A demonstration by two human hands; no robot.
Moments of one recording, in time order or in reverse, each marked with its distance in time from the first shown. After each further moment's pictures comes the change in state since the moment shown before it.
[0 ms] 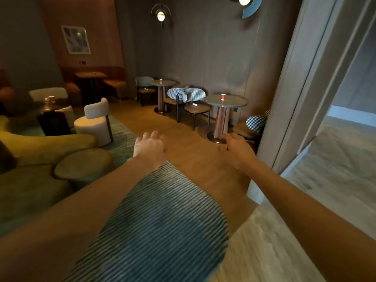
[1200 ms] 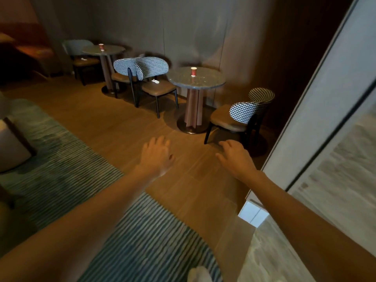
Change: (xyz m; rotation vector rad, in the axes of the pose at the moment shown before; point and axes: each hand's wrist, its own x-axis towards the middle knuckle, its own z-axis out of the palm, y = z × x) left_hand 0.707 0.112 0.325 -0.133 -0.152 0.230; right_hand 0.594 0.343 0.217 -0.149 -0.039 0.225
